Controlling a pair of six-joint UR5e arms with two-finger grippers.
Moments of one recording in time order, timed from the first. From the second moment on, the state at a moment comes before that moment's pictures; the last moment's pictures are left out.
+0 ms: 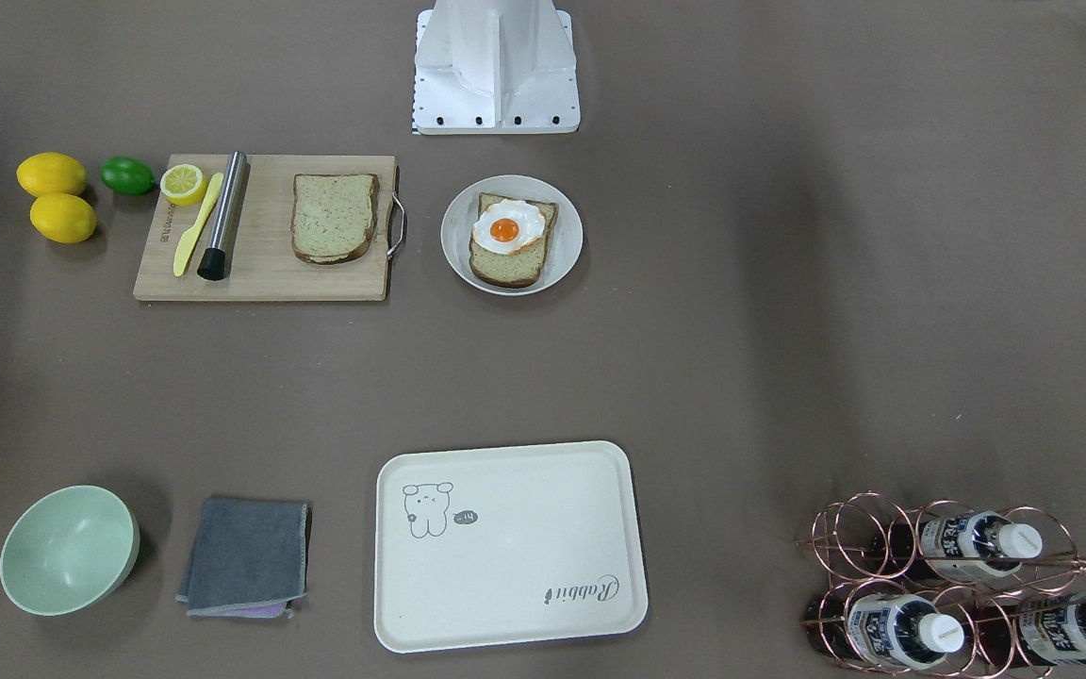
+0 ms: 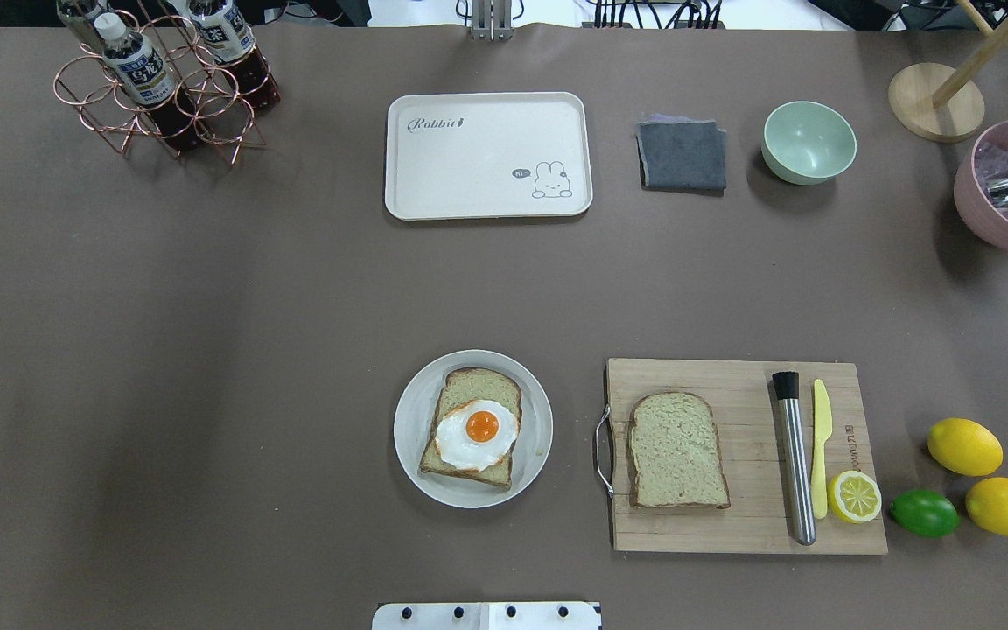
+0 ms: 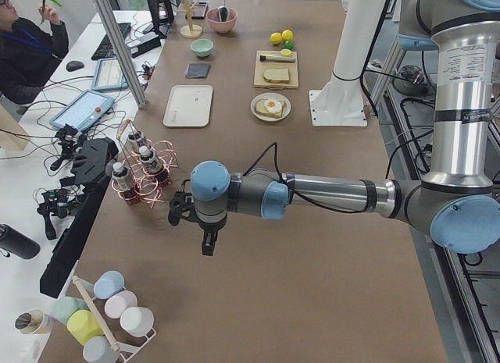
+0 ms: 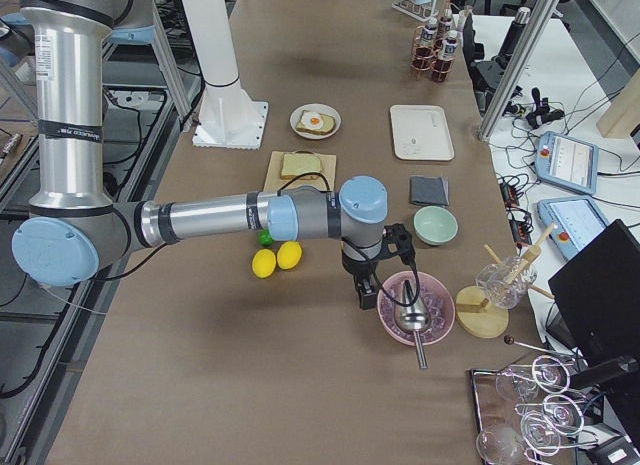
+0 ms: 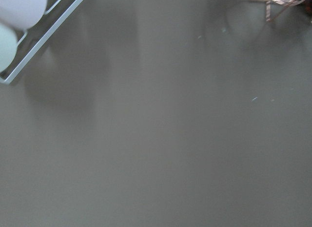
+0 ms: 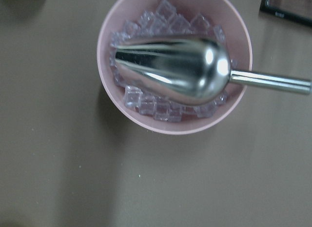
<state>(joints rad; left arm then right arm) -1.58 -1.54 -1.69 -1.85 -2.48 -0.06 1.55 -1.63 1.81 -1.58 2.29 -0.14</state>
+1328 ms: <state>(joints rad) -0.73 -1.84 -1.89 -2.14 -2.07 -1.18 0.99 -1.60 1.99 -1.18 2.20 0.80</state>
